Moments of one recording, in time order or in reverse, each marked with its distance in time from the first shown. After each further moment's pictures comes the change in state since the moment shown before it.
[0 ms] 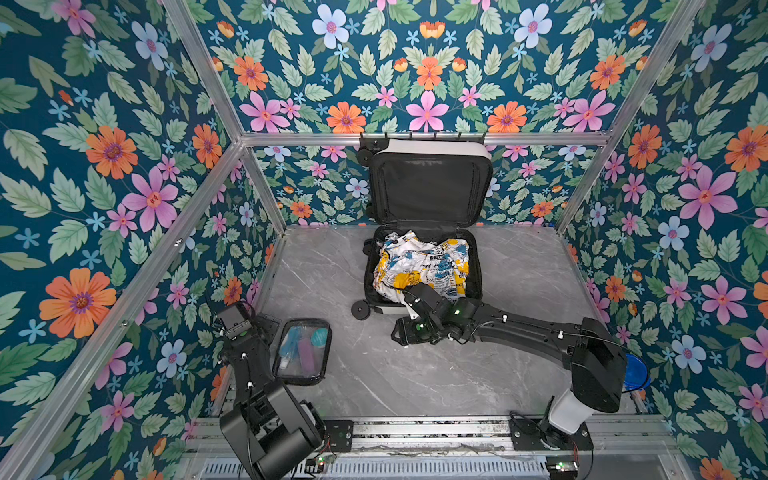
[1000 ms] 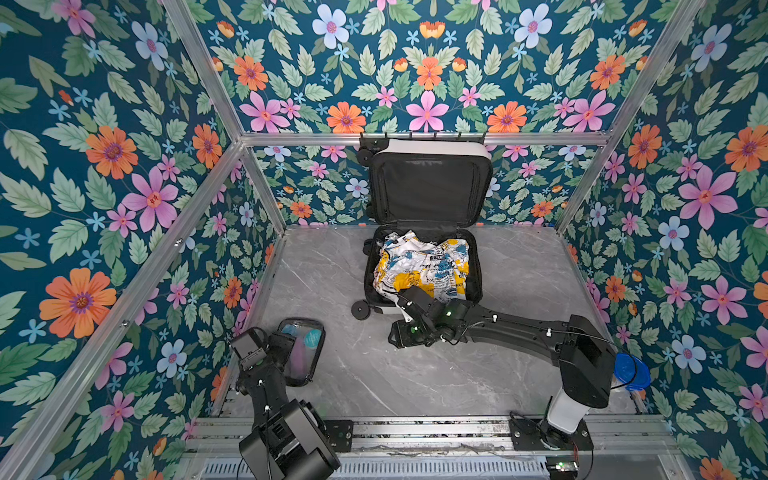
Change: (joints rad) left arm 0.029 -0.237 -0.294 0.125 0.243 -0.013; right arm 0.020 0.043 0.015 -0.008 0.027 0.007
